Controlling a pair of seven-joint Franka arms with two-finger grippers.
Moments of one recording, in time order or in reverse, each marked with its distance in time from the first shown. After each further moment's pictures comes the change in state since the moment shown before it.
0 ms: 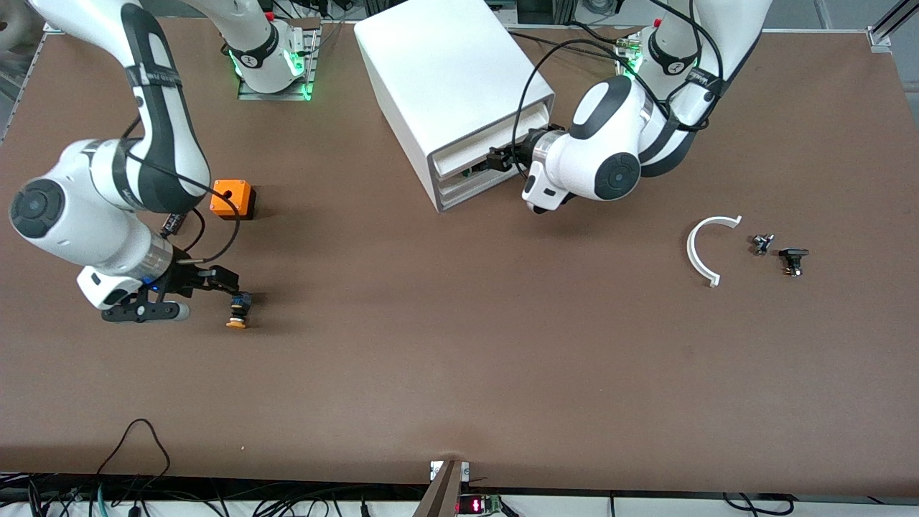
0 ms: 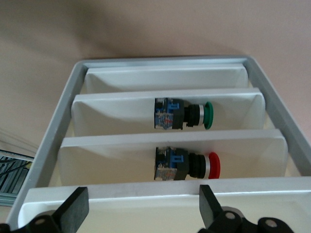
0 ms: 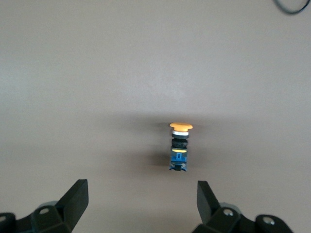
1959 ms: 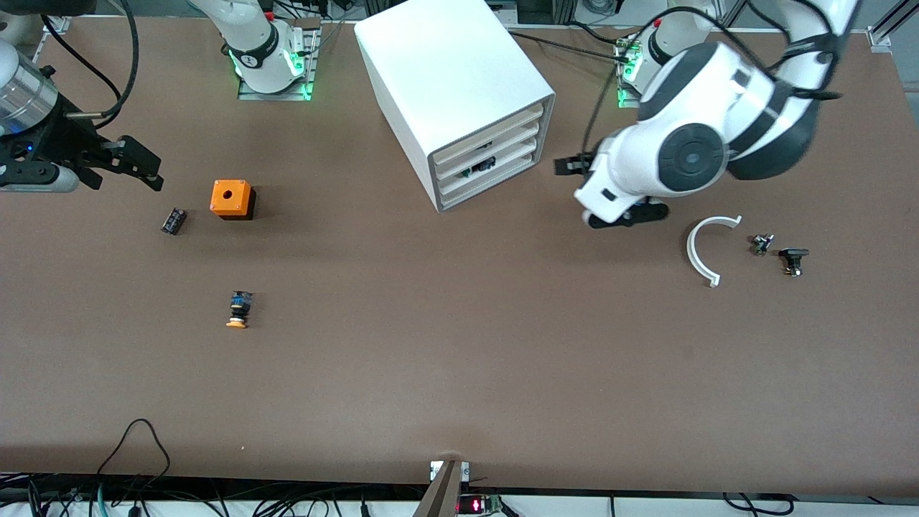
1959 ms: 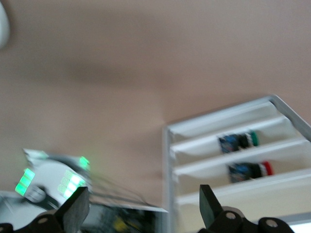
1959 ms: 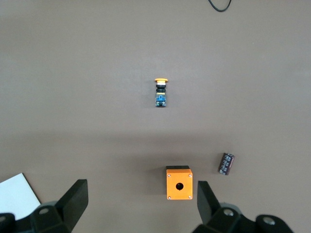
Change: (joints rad) left arm 0.123 0.010 0.004 0.423 0.473 -0.444 0.284; right arm -0.342 -0.407 0.378 0.033 -0.180 -0.427 0.164
